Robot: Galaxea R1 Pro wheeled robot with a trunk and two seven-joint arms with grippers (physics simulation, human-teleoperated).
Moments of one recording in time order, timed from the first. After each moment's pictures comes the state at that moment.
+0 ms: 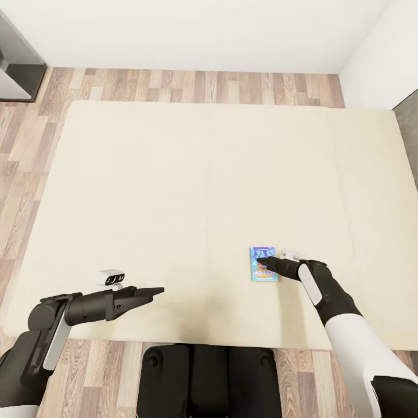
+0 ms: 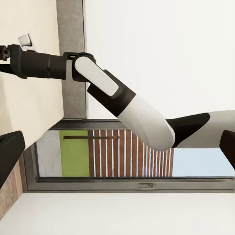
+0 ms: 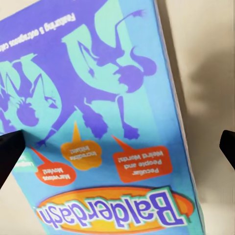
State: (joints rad) left arm -0.43 0.18 0.14 -1.46 0.27 0.97 -1.57; right arm -0.85 -0.09 -0.06 -0.80 -0.35 0.67 0.15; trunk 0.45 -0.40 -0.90
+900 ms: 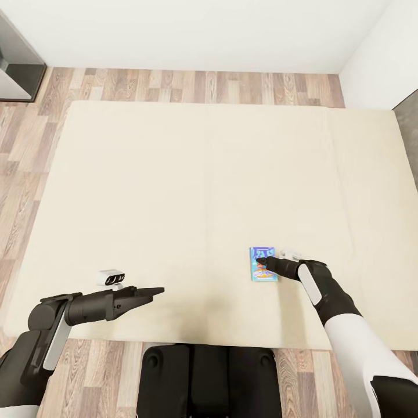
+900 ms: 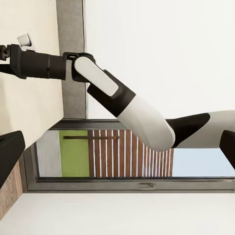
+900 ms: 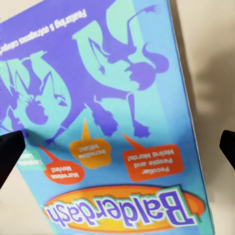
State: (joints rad) left arm -0.43 0.18 0.14 -1.46 0.27 0.97 -1.57; right arm -0.85 -0.09 -0.06 -0.80 -0.35 0.67 0.16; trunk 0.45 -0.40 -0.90
